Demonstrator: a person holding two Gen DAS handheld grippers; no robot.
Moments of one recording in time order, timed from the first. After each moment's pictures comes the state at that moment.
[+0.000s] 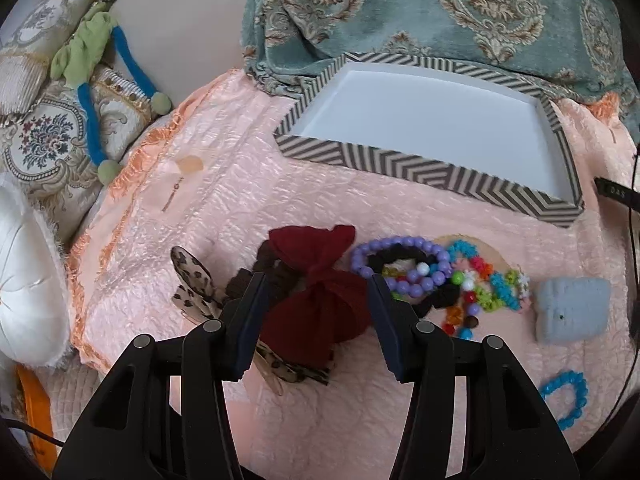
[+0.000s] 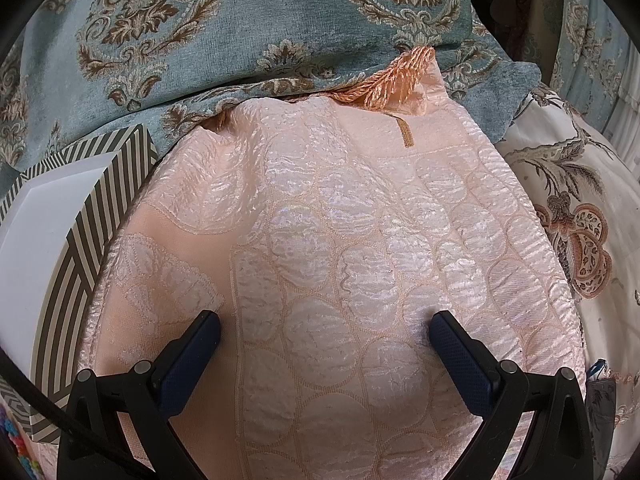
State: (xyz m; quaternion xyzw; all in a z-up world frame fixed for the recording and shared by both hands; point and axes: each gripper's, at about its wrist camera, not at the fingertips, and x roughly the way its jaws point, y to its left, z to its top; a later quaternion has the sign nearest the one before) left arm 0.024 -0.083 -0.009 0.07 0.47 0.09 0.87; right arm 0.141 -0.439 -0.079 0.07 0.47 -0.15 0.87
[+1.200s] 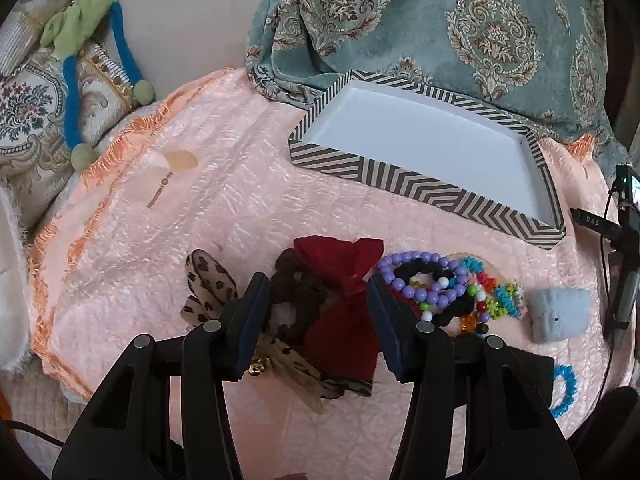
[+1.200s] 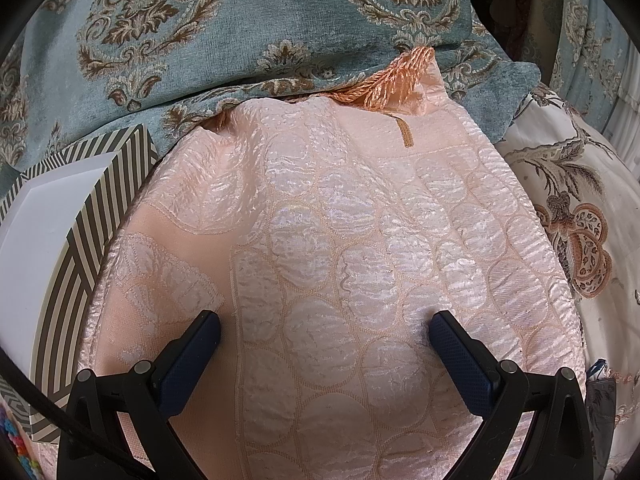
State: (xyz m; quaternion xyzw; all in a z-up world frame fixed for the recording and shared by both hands) left arm 0.020 -0.025 -0.008 0.00 0.44 0.03 0.90; right arm 0.141 -0.438 -0.079 0.07 0.47 -0.15 0.87
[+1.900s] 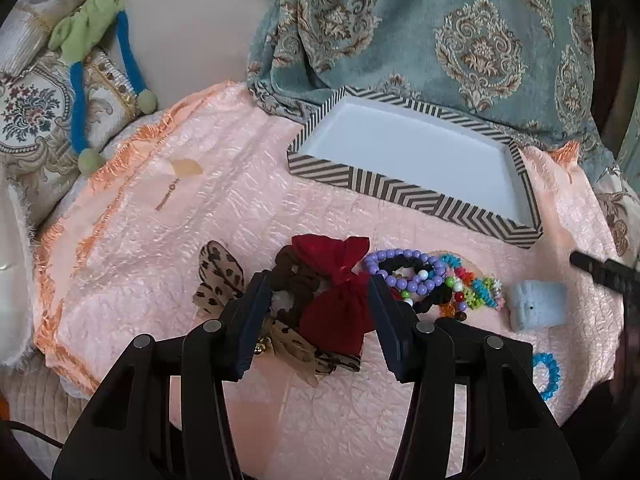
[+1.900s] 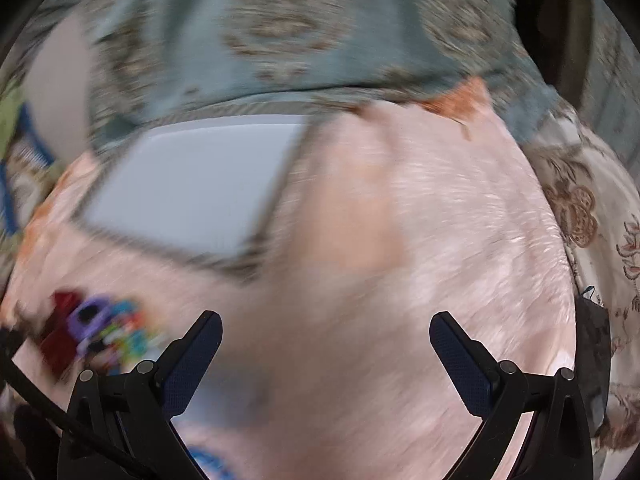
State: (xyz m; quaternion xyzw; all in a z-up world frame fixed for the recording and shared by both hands) left arm -0.010 -0.025 0.013 -0.01 0.42 0.02 0.91; right arm 0.020 -0.324 0.000 0.06 0.47 -0.02 0.88
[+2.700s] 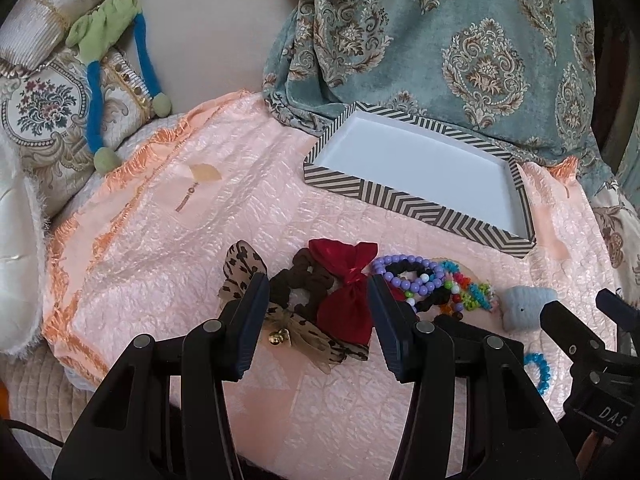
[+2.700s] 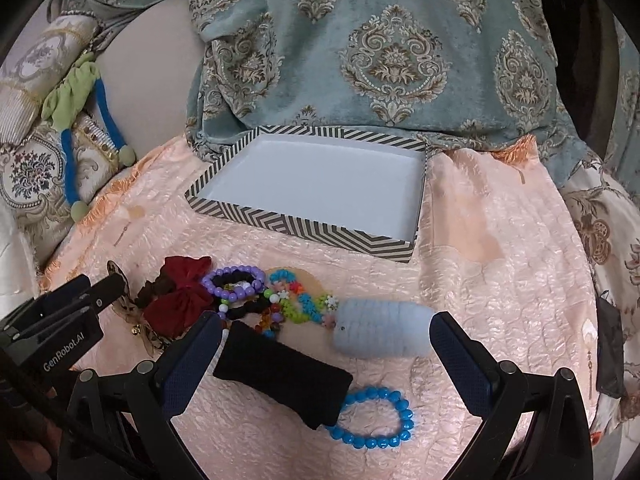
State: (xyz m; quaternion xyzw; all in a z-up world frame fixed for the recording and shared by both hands) left arm -0.027 -0.012 0.028 -0.02 0.41 0.03 0.91; right arm -0.034 -0.214 0.039 0.05 0.42 0.03 0.91
